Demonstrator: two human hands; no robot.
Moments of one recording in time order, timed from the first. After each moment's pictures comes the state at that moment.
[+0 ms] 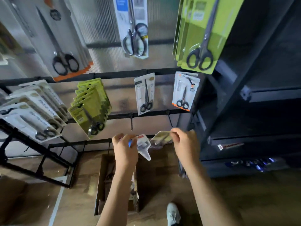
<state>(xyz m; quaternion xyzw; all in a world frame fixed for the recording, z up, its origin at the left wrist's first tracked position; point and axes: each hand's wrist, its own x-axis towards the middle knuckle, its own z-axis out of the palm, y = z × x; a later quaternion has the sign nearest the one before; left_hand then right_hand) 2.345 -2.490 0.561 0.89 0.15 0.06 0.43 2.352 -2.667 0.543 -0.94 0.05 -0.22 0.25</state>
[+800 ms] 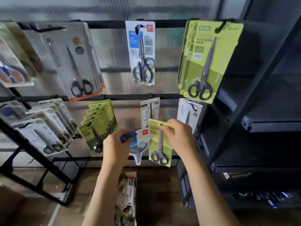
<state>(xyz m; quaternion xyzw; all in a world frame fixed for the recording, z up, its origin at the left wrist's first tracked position) 2.371 -2.470 0.641 0.89 0.10 0.15 0.43 2.407 -2.656 0.633 -0.90 -0.08 -0.19 0.37</state>
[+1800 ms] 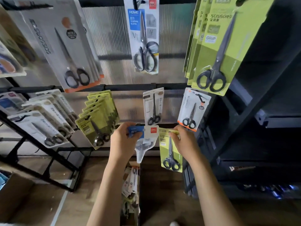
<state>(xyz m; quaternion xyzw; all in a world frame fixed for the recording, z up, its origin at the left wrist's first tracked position) 2.397 -2.475 0.609 0.85 0.10 0.11 0.50 2.424 -2.673 0.572 -0.93 -0.03 -0.05 0.35</state>
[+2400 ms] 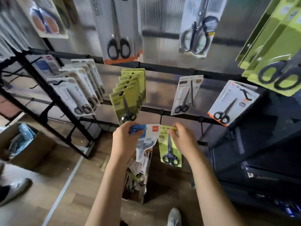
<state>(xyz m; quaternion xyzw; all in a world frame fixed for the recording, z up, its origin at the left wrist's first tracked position) 2.357 -2.405 0.573 0.83 0.21 0.11 0.50 2.419 -2.584 0.548 -0.94 -0.10 0.05 0.33</state>
